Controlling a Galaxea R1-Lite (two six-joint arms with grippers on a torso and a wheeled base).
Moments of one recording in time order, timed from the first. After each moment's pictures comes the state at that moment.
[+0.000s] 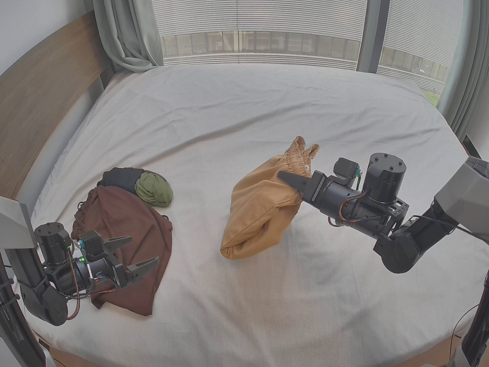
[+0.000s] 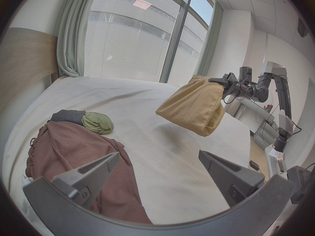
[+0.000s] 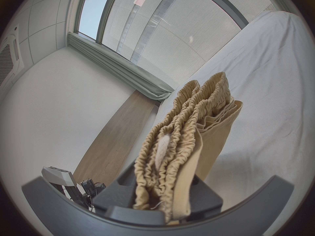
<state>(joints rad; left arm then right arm) 0.02 2.05 -0.17 -1.55 -0.65 0.11 0.50 2.10 -0.89 -1.20 0.30 0.72</state>
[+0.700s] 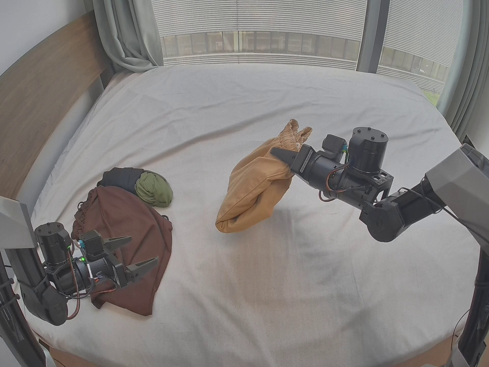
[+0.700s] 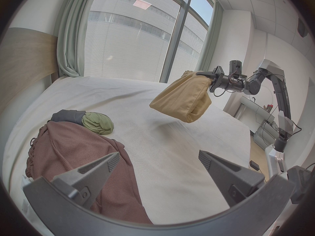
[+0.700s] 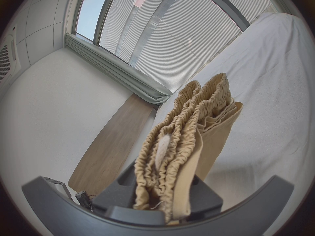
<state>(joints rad) 0.02 2.06 -0.17 -1.55 -0.65 0.11 0.47 2.18 -1.19 -0.98 0.30 0.72</state>
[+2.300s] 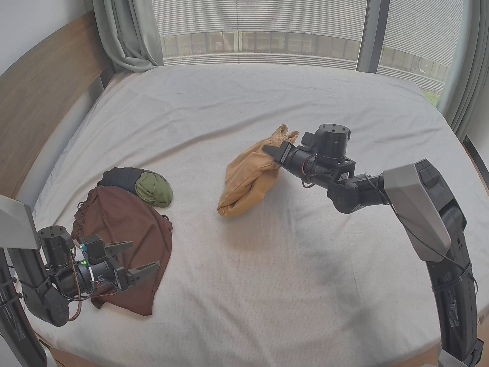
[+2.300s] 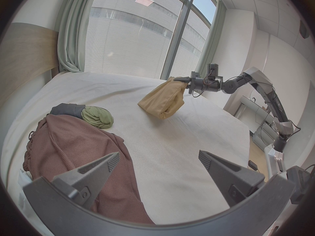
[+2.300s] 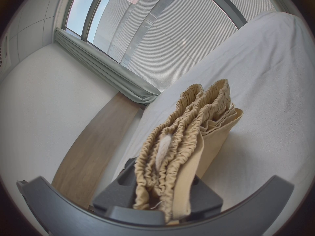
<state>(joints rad) 0.02 2.09 -0.17 -1.55 -0.65 0.11 0.41 2.56 -1.88 -0.61 0.30 0.68</state>
